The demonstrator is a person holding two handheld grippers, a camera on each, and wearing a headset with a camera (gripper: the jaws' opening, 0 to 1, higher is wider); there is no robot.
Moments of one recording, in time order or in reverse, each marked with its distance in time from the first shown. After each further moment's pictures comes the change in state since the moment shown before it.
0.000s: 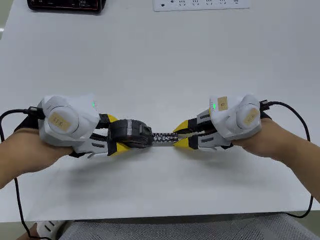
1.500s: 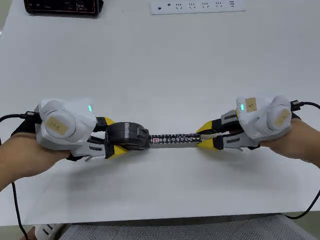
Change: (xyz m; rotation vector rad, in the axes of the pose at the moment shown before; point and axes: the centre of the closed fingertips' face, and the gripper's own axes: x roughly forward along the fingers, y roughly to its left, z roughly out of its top) left arm 0.000 0.000 0.000 -0.001 0.000 0.008; right arm -0.047 0.000 -0.030 -0.006 0.062 -0.033
